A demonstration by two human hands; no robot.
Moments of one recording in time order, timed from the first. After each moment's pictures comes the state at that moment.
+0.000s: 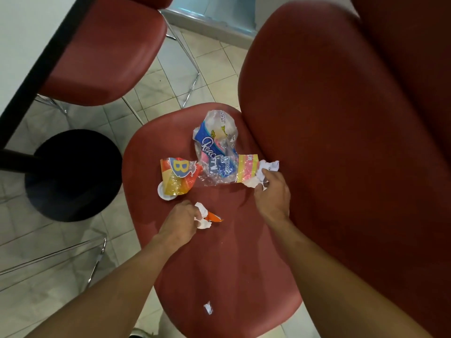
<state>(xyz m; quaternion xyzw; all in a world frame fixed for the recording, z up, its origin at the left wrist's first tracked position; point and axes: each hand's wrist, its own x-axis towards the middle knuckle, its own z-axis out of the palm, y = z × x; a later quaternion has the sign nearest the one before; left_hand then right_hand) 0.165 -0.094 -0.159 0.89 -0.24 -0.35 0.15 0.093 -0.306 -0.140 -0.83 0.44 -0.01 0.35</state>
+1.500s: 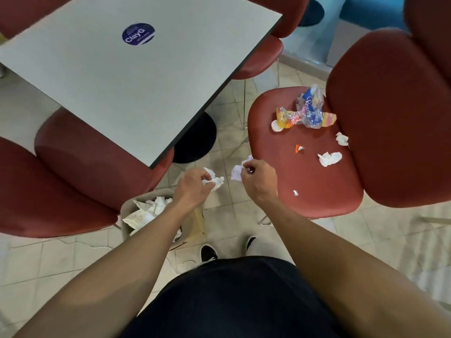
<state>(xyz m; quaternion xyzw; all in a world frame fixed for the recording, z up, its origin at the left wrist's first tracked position) -0.040 0.314 0.062 0.93 -0.05 -0.19 0.31 -0.078 0.145 0.062 -0.89 0.25 -0.01 0.39</state>
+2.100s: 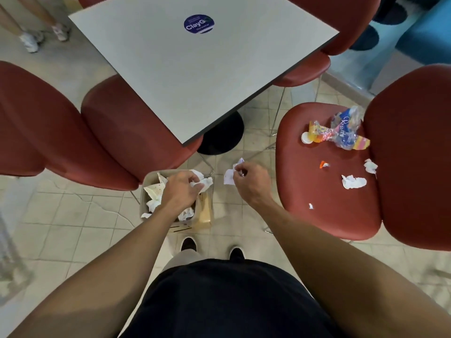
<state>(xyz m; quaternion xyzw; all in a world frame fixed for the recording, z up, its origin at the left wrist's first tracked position) -0.091 0.398 0.052 0.93 0.09 -0.11 0.33 -0.085 0.207 0.070 -0.92 0.10 0.05 0.37</state>
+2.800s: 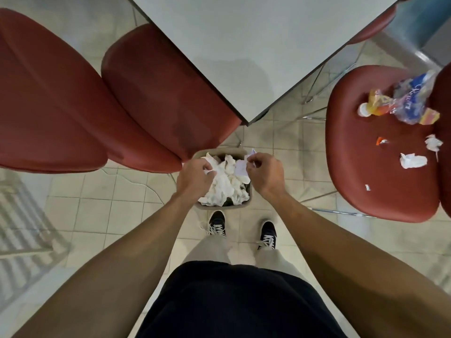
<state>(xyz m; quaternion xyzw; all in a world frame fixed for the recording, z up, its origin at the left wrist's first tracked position) -0.070 0.552 0.004 0.93 0.12 -0.17 0.31 -0.069 0.371 0.024 -0.91 0.16 0.11 0.37</state>
